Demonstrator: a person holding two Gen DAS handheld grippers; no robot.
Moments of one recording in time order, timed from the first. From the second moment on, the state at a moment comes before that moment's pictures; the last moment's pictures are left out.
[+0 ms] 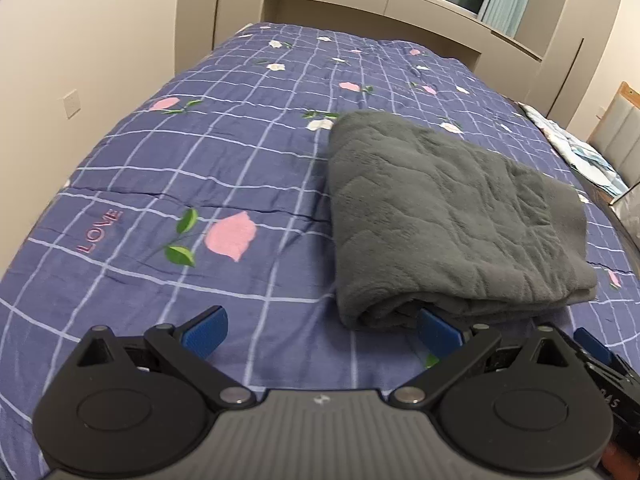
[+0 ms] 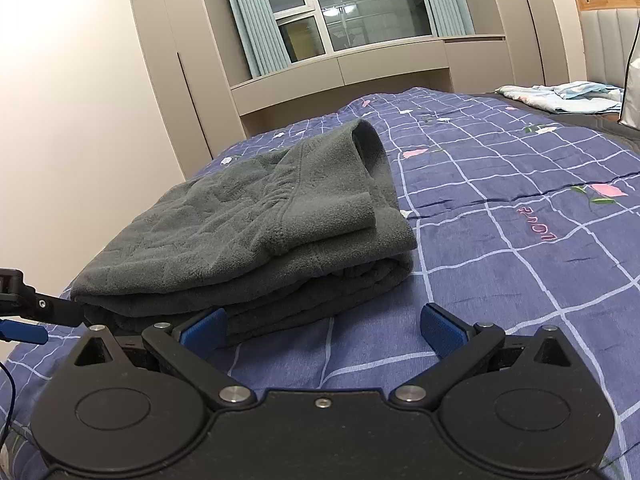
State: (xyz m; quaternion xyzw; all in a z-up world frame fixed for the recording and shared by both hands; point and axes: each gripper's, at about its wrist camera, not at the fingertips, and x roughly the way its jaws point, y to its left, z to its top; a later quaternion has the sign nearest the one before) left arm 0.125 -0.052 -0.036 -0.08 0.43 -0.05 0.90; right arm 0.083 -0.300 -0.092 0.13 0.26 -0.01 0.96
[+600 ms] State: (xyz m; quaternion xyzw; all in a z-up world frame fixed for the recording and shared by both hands) left arm 0.167 -0.014 -0.036 -0.10 0.41 -0.06 0.90; right arm 0.078 -0.335 -0.075 0.22 0.23 0.06 0.95
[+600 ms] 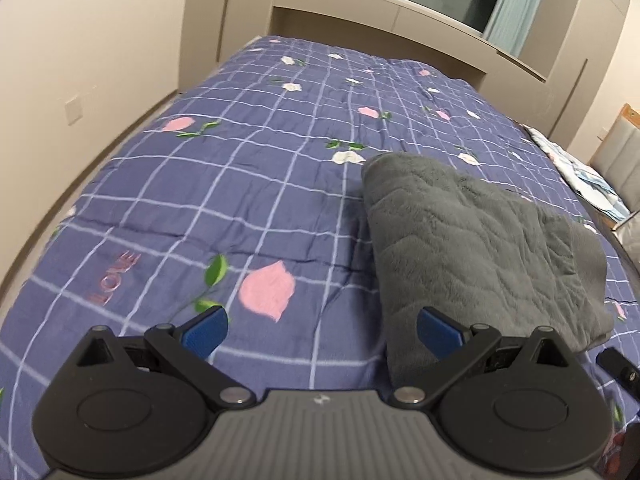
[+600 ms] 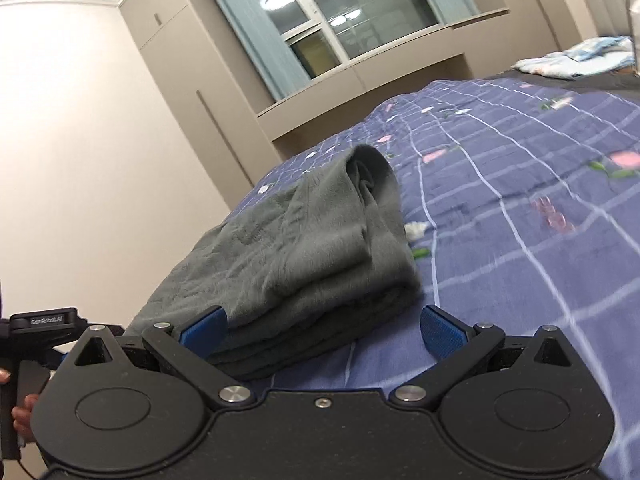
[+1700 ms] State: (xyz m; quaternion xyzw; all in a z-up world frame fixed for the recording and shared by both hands) left arm 0.279 -0.030 -0.099 -0.23 0.48 -0.26 0.80; right arm 0.236 -0.395 -0.085 0.24 0.37 0.23 0.87
